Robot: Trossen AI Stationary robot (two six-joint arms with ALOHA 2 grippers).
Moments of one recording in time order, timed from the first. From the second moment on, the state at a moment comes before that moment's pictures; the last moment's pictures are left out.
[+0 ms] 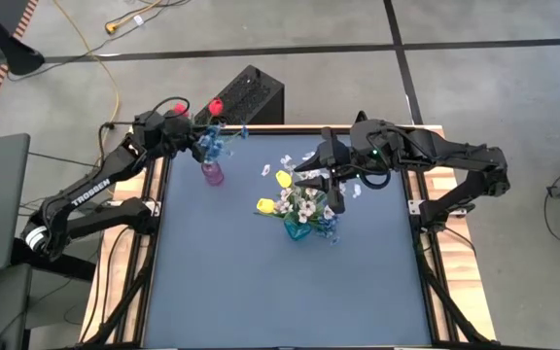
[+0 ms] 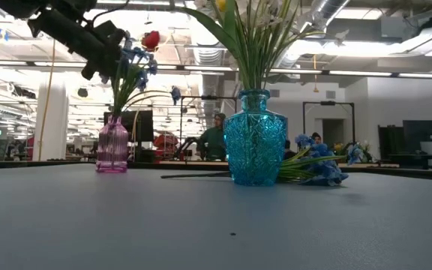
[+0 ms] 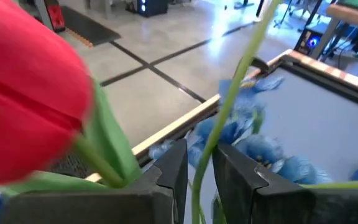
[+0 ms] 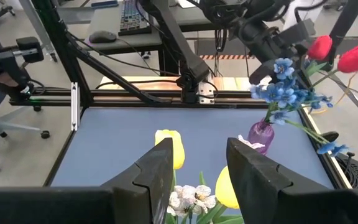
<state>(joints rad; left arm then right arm) 0.89 0.83 0.66 -0.17 0.14 -0.07 0.04 1.45 1.78 -0.71 0.00 0.02</state>
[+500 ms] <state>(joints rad) 0.89 0.67 0.67 -0.17 0.19 -0.09 0.04 1.45 1.78 -0.72 0.00 0.02</state>
